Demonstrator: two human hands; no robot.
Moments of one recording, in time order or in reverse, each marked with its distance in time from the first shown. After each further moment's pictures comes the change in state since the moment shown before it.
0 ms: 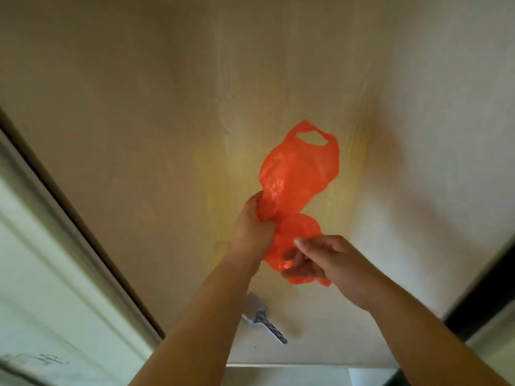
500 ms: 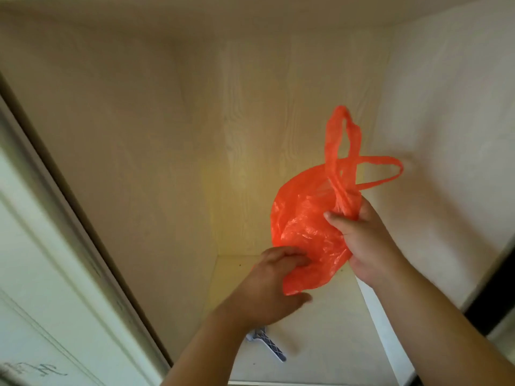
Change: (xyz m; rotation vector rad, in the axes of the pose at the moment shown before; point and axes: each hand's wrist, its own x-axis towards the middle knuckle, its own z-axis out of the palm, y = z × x) left_hand -0.055 -0.034 -0.009 0.560 -0.372 0.603; right_hand 0.018 -0.045 -0.029 0.265 0.387 -0.118
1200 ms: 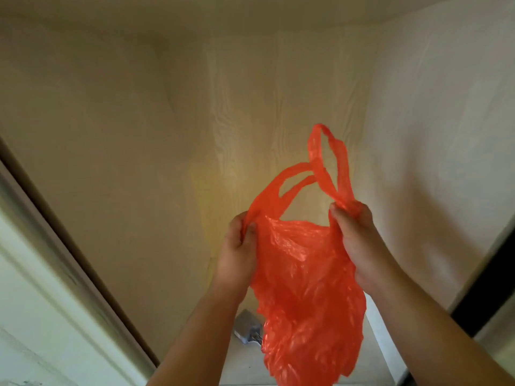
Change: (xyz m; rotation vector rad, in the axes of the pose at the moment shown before) left_hand 0.040 -0.004 -0.018 -0.662 0.533 -0.490; right_hand 0.001 0.010 -0.013 -0.193 0.155 0.011
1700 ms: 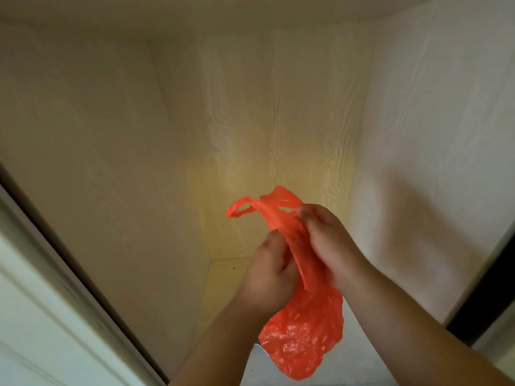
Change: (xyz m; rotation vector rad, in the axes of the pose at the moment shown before) left_hand -0.029 0.019 0.025 0.302 -0.306 0.458; right_hand 0.006 0.000 0.046 -0.062 -0.143 0.009
